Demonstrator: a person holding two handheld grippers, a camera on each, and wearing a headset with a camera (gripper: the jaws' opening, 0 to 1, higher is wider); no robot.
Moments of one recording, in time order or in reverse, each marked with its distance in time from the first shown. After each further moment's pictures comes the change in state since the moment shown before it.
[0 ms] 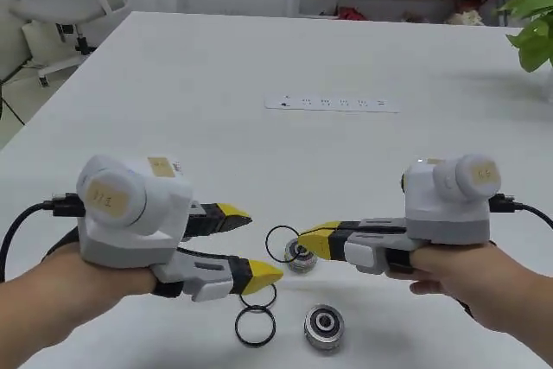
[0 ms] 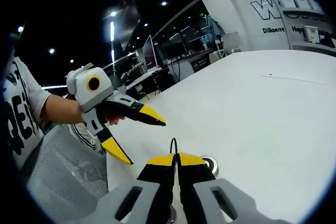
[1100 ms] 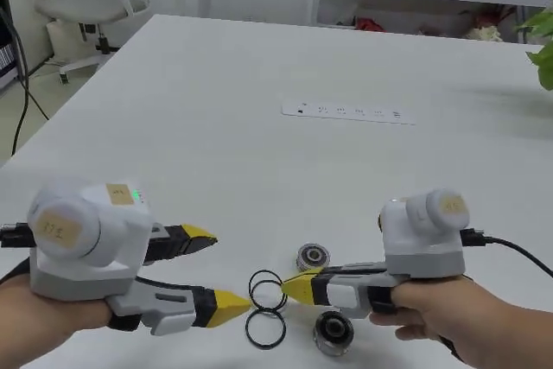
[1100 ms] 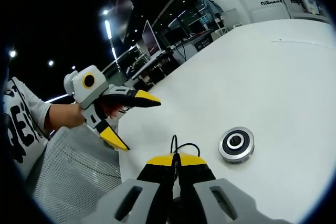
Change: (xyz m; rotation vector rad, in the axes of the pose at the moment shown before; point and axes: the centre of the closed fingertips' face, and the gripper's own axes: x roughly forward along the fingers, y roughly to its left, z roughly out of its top) left arm -0.036 0.003 -0.034 -0.061 0.025 0.067; right arm 0.027 0.025 -0.044 0.155 0.119 0.084
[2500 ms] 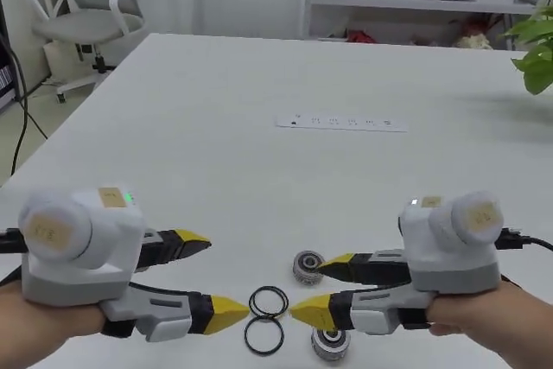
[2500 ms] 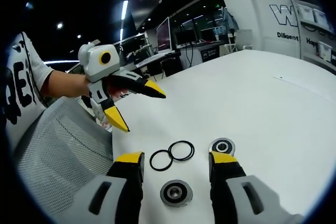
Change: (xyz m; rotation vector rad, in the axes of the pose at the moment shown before) left arm -0.011 -0.006 0.013 -0.007 -0.004 0.006; right arm -0.045 0.013 0.008 -0.301 0.008 -0.101
